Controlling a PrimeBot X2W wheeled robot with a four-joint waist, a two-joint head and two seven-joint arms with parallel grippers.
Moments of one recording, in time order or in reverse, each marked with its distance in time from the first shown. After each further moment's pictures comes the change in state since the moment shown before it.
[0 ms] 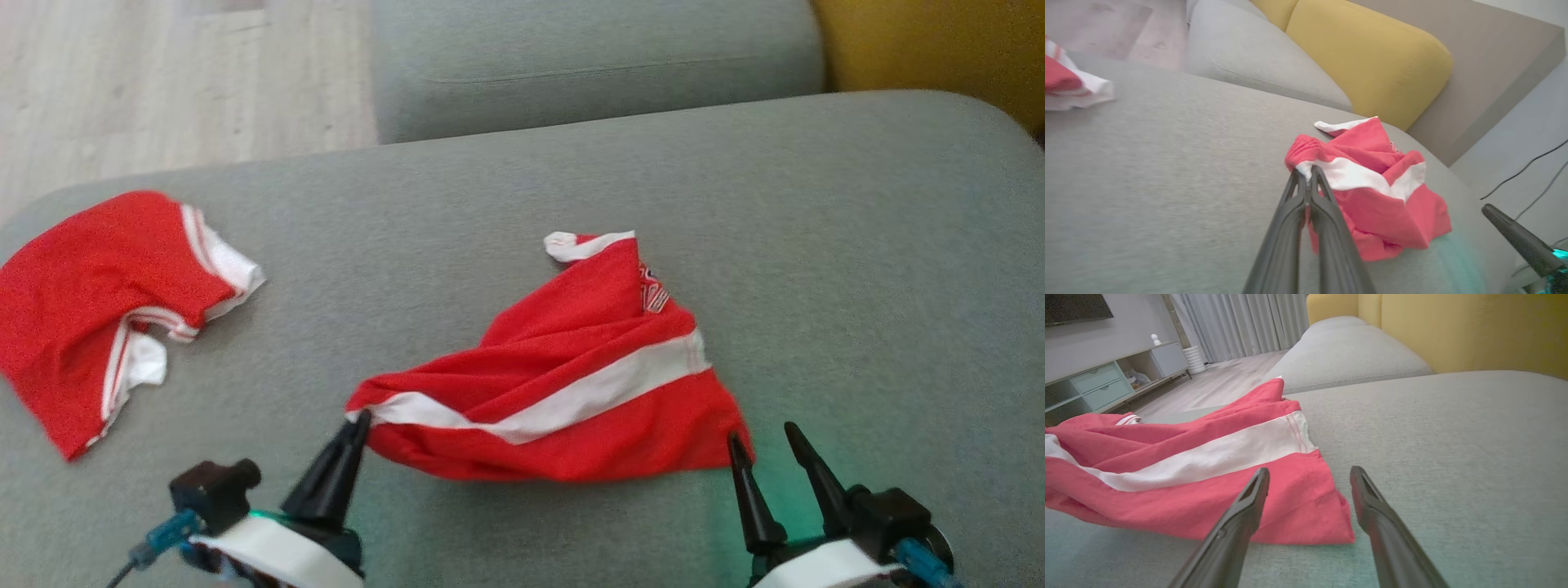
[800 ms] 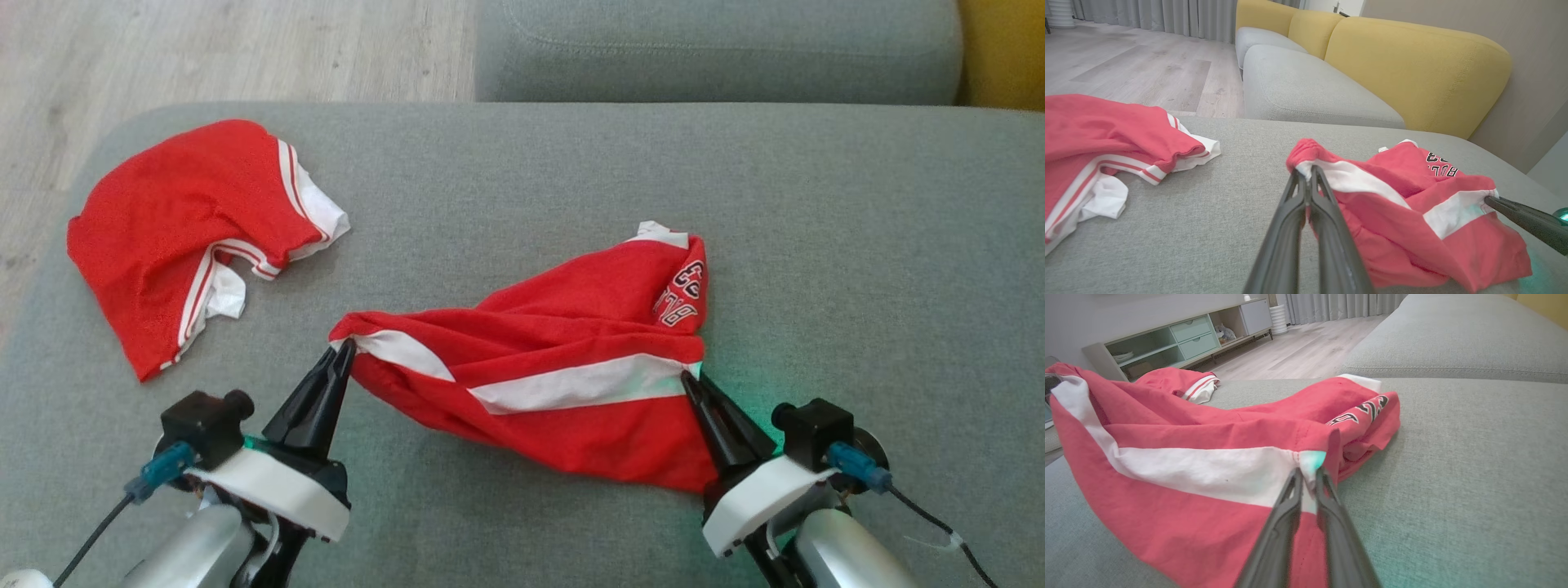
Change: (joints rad) left arm -0.147 0.009 0.028 0.082 0.158 0.020 0.000; right arm -0.298 -0.091 0.277 0.252 0.139 0.000 0.000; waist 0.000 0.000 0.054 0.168
